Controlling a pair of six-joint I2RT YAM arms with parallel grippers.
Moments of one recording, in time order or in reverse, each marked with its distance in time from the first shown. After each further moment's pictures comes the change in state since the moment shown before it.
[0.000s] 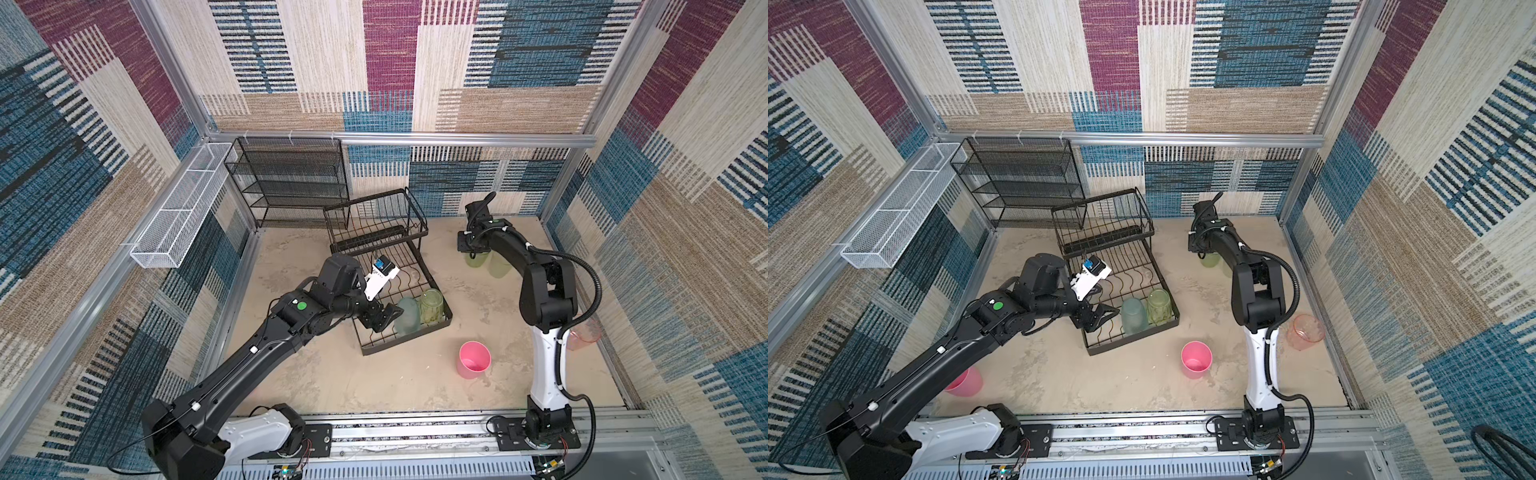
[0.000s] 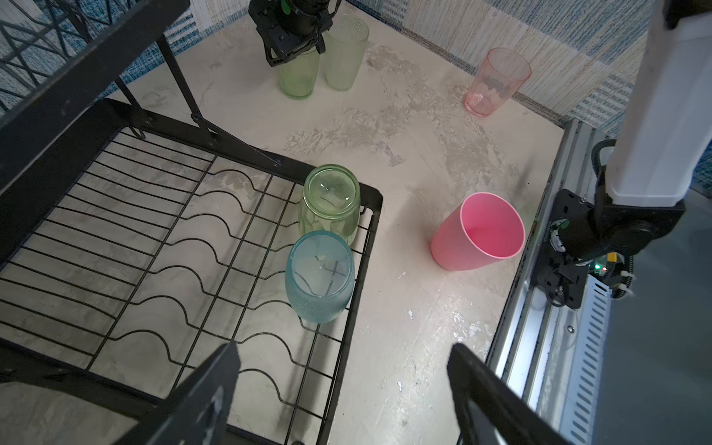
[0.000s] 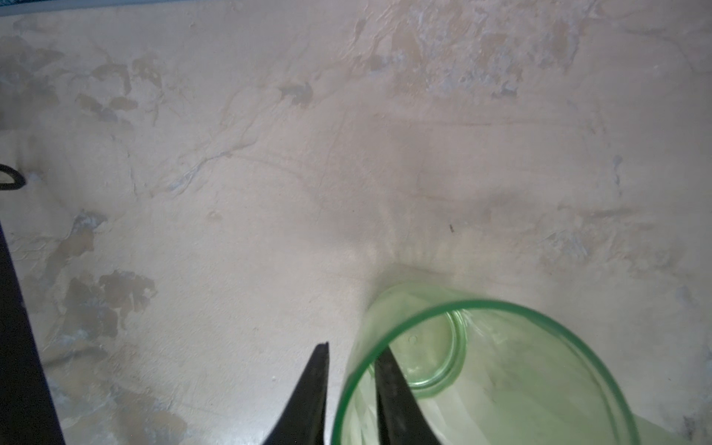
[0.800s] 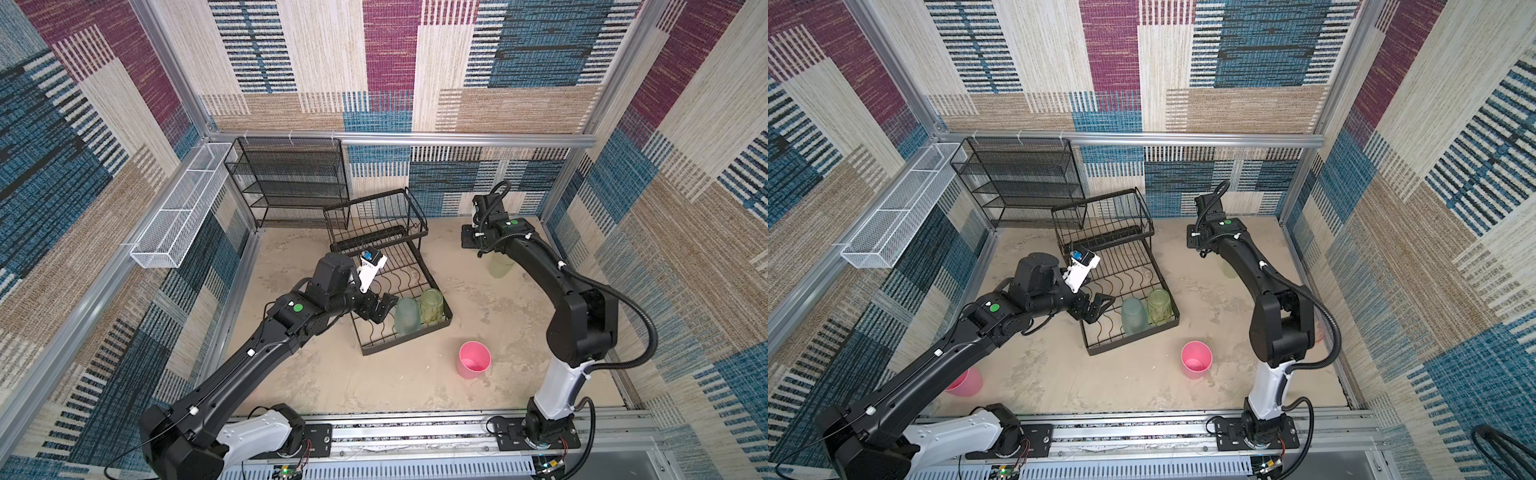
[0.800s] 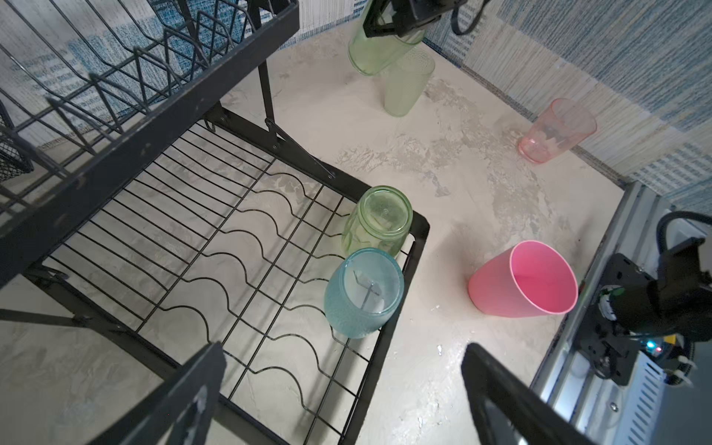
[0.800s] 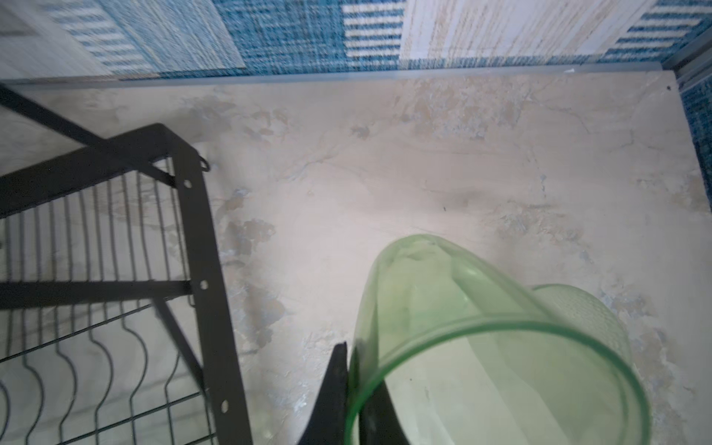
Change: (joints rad) left arm 0.031 -0.023 -0.026 0.067 -0.140 -0.135; right arm 0.077 -0.428 -0.246 0.001 -0.019 -0.001
